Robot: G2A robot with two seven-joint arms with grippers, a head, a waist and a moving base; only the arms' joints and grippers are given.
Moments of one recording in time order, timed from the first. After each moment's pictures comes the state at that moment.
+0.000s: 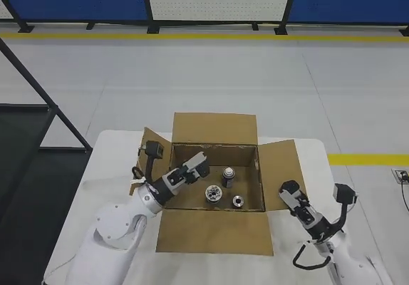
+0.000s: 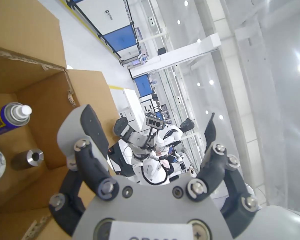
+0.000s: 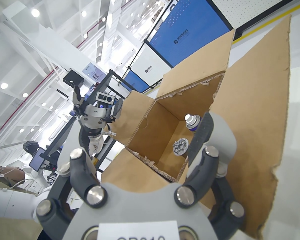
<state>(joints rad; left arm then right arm) 0.97 -1.30 -1.29 -1.60 -0.23 -0.24 -0.65 -1.32 -1.21 1.51 -1.69 -0.22 -0.55 0.32</state>
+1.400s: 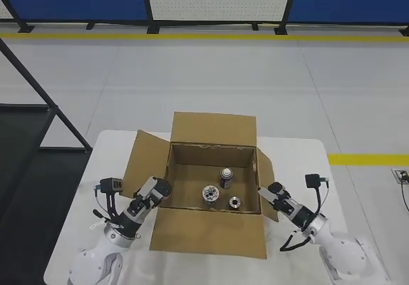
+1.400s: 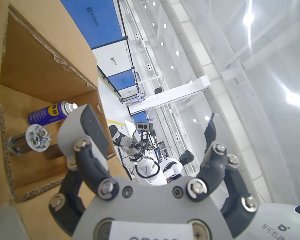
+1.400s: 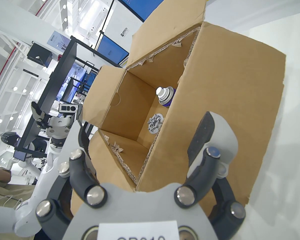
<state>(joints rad) 1.28 -1.27 -1.47 -1.70 -0.27 -0.43 -0.50 -1.18 -1.20 1.43 -1.57 -0.25 -0.42 0.52</state>
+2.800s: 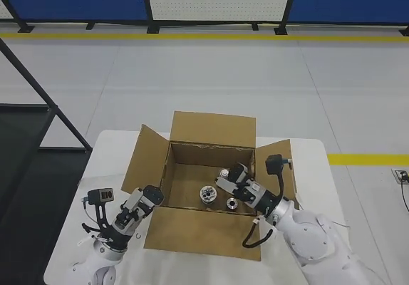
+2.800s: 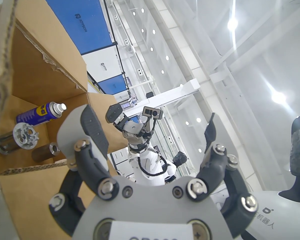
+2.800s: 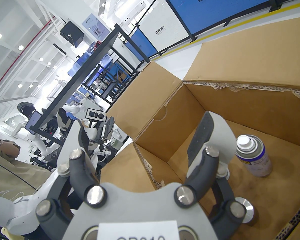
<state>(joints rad) 1.38 -1.25 -1.51 -1.75 -0.34 -0.52 -0.53 -0.98 -1.25 1.14 -1.62 -0.38 -0.38 0.38</state>
